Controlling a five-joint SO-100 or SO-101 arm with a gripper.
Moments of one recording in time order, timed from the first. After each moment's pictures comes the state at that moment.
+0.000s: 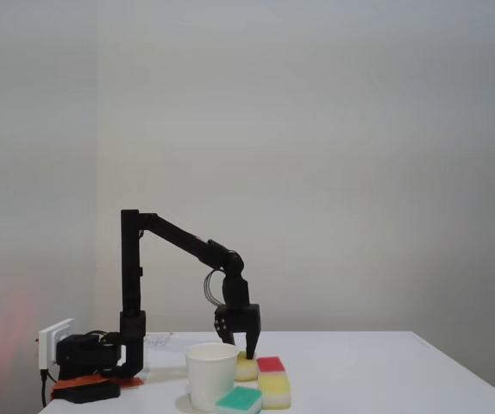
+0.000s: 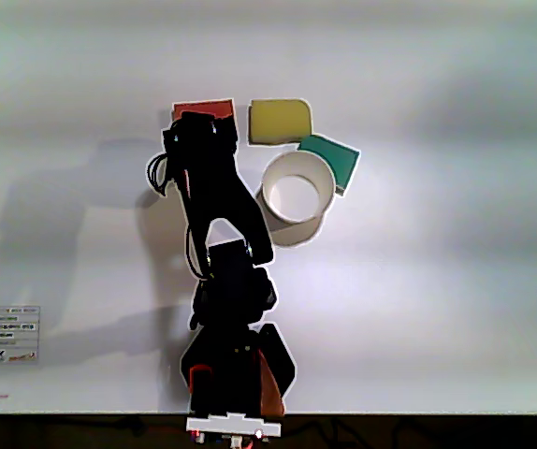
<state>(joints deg) -14.0 90.1 122.3 49.3 16.4</state>
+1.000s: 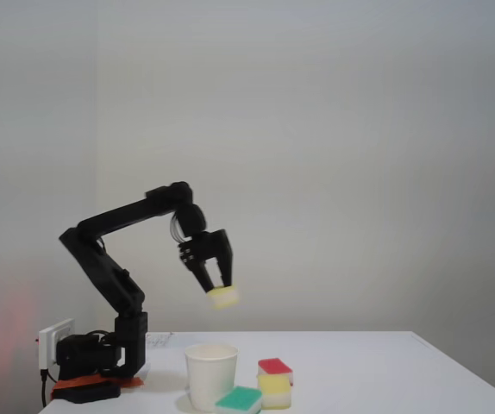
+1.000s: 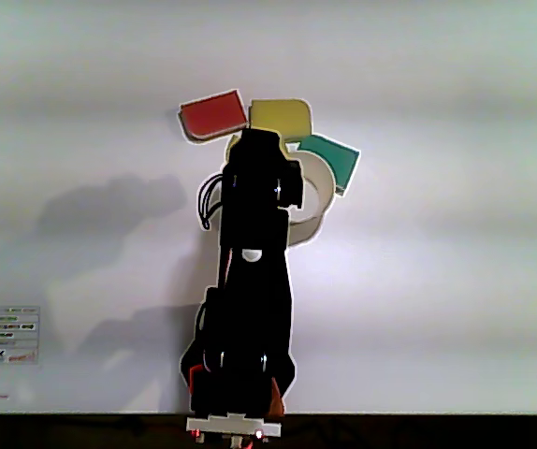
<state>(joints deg) 6.7 131.7 114.2 81.5 -1.1</state>
